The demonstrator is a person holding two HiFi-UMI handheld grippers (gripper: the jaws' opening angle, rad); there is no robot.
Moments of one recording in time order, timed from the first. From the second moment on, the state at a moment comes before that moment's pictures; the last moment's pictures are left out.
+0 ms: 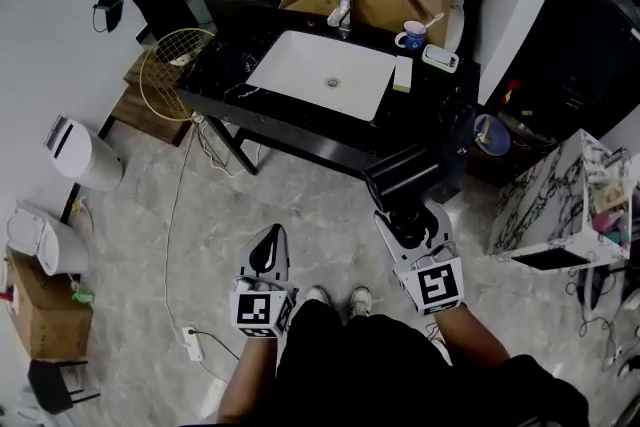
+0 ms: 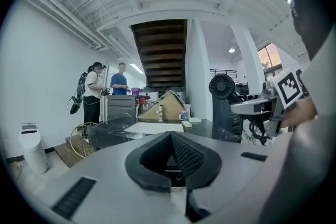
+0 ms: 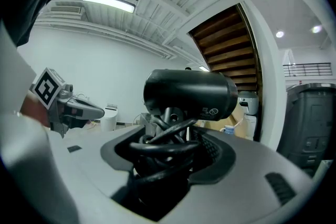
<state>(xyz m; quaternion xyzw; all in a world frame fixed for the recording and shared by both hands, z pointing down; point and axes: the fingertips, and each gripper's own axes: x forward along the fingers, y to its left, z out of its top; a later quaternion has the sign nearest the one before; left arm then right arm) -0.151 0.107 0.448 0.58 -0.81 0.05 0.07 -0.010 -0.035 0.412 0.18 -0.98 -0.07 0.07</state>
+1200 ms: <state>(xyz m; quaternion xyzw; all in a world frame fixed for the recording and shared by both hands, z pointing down) -0.269 -0.163 0.434 0.78 -0.62 0.04 0.05 -0.100 -0.220 0.448 0.40 -0.90 -0.05 0.14</state>
